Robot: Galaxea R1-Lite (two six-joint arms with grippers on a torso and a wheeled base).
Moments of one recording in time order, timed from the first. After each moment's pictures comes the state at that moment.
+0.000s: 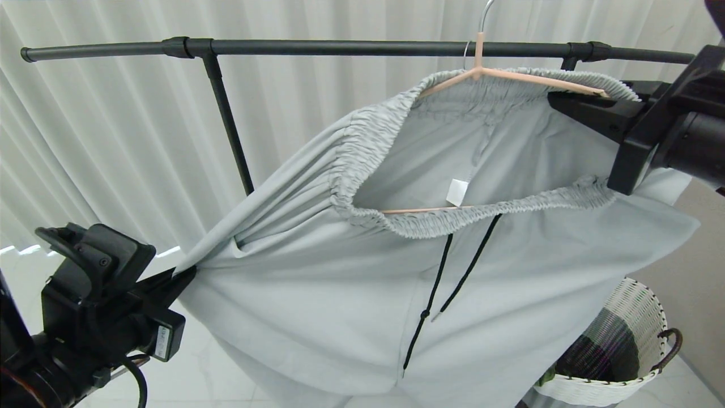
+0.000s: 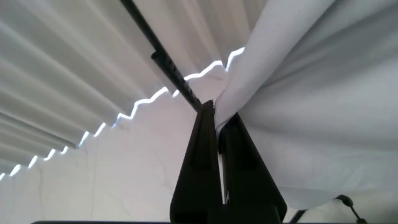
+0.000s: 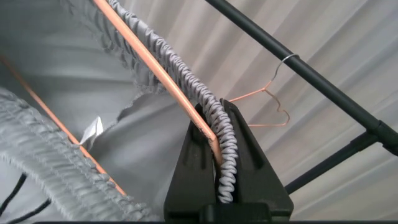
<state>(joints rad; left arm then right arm) -0.34 1.19 -0.30 -0.67 0.20 0.42 0.75 1.30 -1.06 -0.38 -0.06 -0.52</state>
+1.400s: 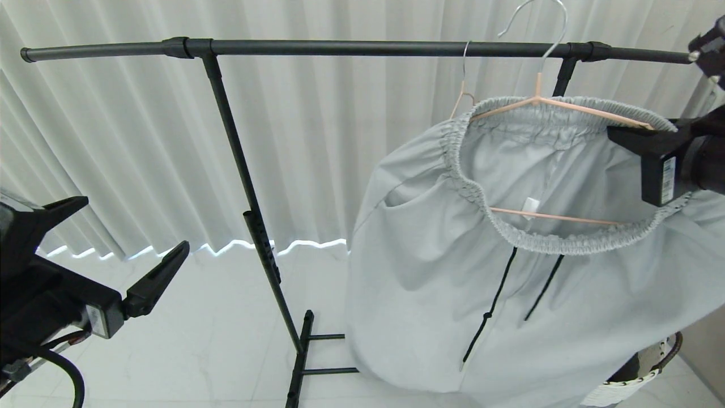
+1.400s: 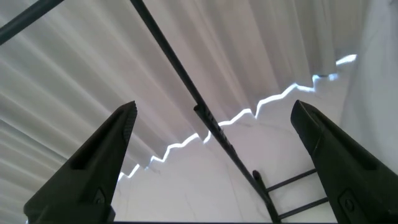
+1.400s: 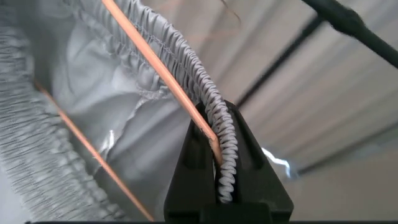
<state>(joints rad) -0.35 1.01 -0.38 -0.67 0.20 0.56 0.65 1.25 -1.06 -0.18 -0.37 -0.40</state>
